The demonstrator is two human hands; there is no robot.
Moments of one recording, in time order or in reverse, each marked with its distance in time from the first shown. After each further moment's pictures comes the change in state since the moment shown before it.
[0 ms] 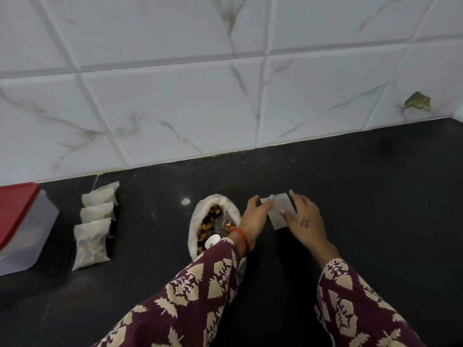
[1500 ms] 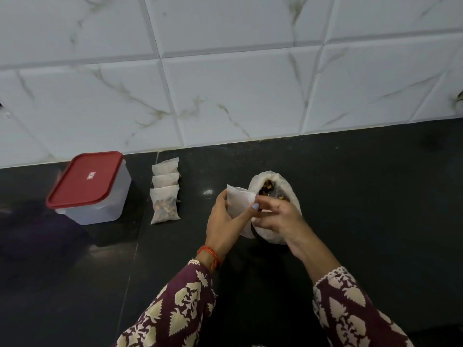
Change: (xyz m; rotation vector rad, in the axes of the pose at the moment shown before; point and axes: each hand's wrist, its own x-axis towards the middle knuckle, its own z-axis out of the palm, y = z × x) left_hand -0.127 -0.066 -0.149 0.182 0.391 0.282; right_hand -0.122 -0.163 0.040 0.942 -0.479 0.079
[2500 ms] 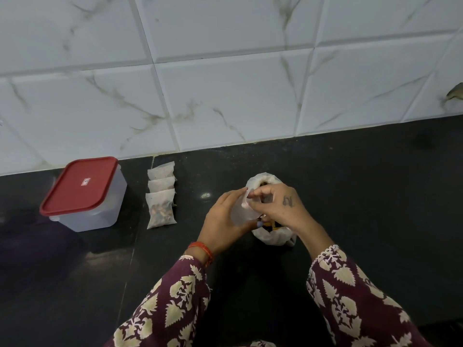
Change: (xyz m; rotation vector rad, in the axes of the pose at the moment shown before) left_hand 0.015 -0.001 -0.009 0.369 -0.141 0.426; right_hand 0.011 -0.030 -0.004 -0.484 0.075 -0.180
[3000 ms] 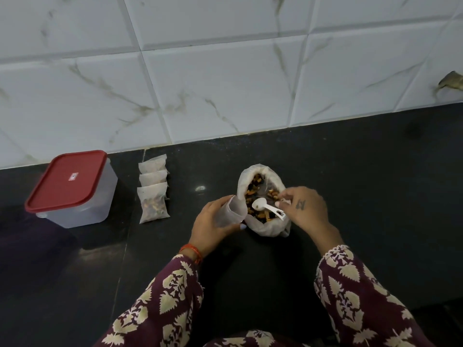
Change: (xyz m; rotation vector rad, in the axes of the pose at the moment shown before) left_hand -0.011 -0.037 0.013 -0.124 -0.041 -0.179; right_hand -0.001 0.055 -0.026 -0.583 0.197 0.177
